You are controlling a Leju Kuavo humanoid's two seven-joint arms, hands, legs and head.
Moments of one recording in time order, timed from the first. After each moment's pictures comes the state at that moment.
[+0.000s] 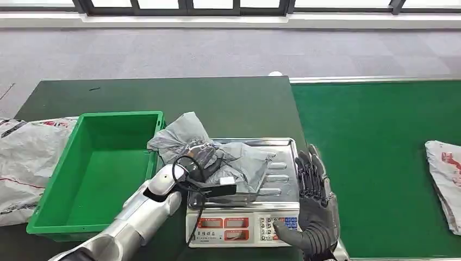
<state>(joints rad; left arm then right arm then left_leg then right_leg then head) -0.58 -0.12 -0.54 -0.76 -1.23 0.30 -0.22 0.21 0.04 0.35 -1.83 0.40 -0.35 -0.70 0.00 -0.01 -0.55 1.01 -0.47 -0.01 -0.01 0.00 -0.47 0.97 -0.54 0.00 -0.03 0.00</state>
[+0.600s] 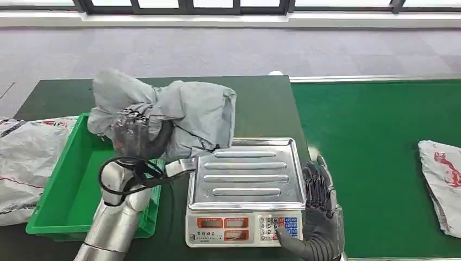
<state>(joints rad) -0.36 -0.14 -0.12 -1.44 -1.08 0.70 -0.55 0.29 0.05 0.34 -1.85 0.44 -0.45 -0.70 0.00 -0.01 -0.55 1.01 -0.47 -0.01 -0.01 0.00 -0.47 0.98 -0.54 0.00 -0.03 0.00</state>
